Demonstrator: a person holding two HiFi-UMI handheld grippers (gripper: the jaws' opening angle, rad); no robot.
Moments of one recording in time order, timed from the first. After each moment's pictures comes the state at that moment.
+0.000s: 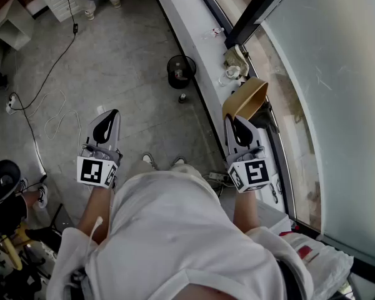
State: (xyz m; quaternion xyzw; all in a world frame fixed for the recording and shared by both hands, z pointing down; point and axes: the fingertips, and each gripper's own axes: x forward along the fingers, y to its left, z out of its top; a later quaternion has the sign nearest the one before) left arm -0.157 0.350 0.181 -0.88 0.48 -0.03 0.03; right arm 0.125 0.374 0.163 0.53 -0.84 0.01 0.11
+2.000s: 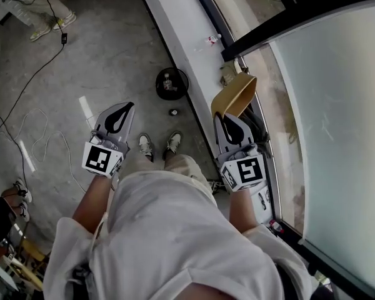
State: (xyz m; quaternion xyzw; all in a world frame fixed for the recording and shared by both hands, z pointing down) left arm -0.105 0.013 0.264 -0.93 0.36 -0.04 -0.06; right arm 0.098 0.058 0.216 0.53 -0.83 0.07 0.17
